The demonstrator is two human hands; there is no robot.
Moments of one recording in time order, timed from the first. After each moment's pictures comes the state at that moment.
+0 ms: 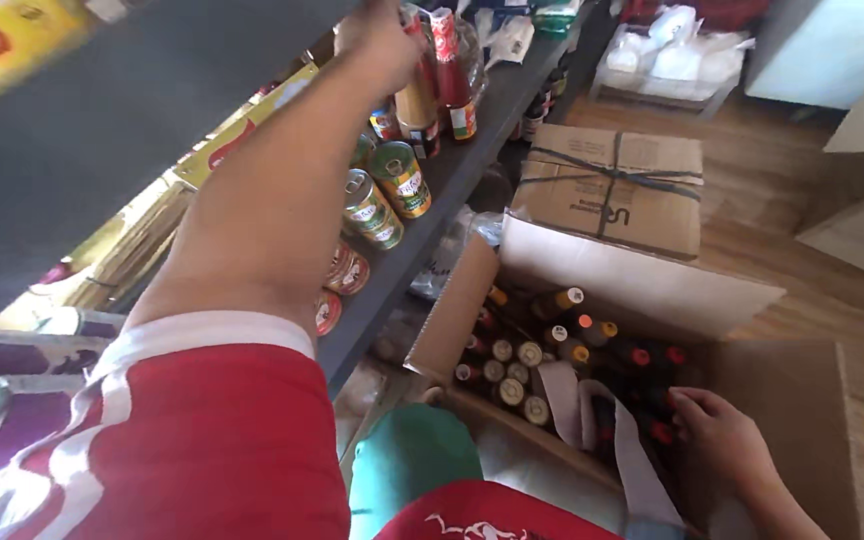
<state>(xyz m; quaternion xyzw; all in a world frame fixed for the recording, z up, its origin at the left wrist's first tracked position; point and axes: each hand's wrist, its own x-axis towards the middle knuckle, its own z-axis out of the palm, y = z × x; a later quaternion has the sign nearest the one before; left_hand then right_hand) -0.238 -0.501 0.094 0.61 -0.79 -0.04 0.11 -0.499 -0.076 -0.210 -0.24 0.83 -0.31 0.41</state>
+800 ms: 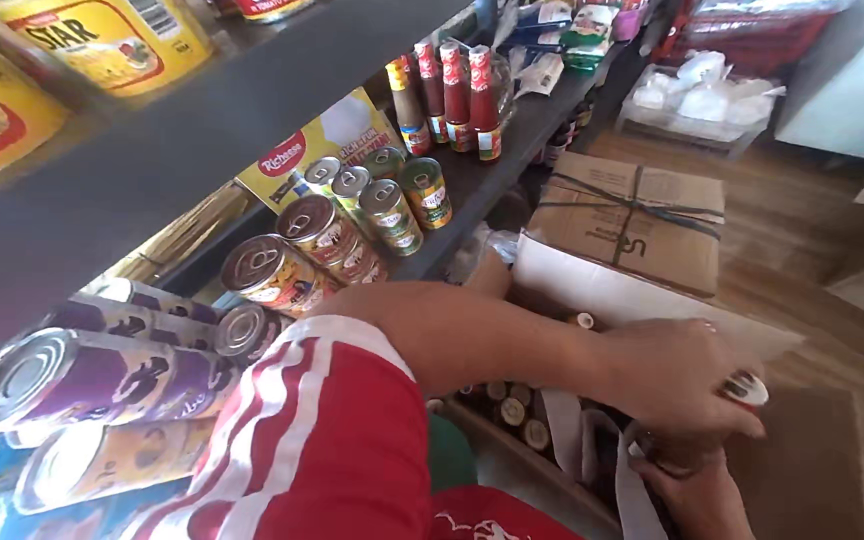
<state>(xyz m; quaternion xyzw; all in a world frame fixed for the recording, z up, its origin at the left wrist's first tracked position) -0.353 -0.250 -0.013 0.08 -0.90 -0.42 0.01 -0.452 -0.063 -0.180 -0.43 0.73 -0.42 0.31</state>
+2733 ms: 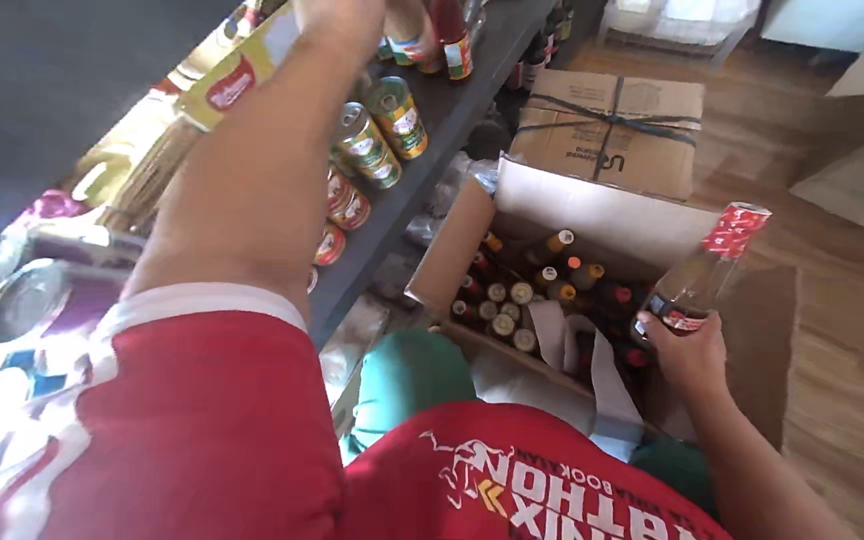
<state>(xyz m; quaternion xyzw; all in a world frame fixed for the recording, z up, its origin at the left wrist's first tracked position) -0.214 -0.463 0.072 0.62 -0.78 0.11 -0.03 -0.472 -0.067 -0.173 -0.28 0.81 -0.43 0.29</state>
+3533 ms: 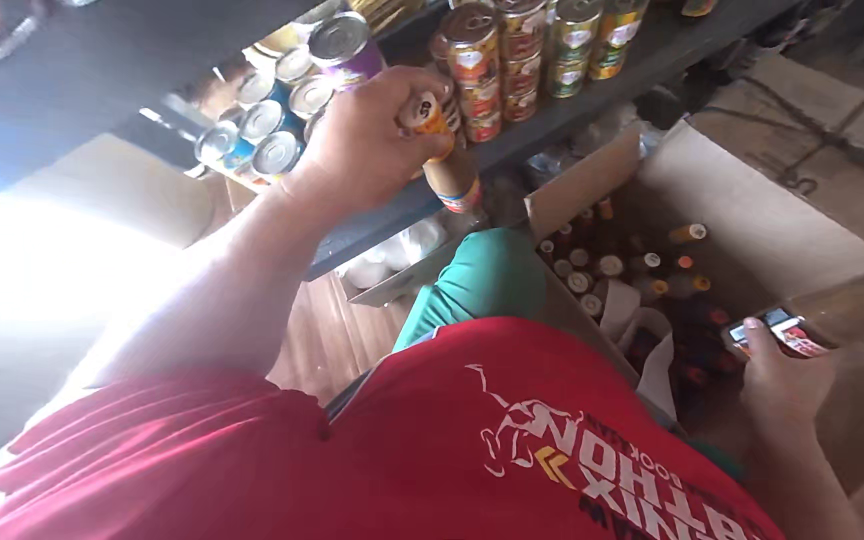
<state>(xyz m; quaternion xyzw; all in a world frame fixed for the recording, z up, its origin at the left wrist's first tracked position) -0.021 -0.094 0.095 0.65 -0.71 -0.13 0.22 -0.457 -0.054 -0.180 -0.39 0.71 -0.51 0.30</state>
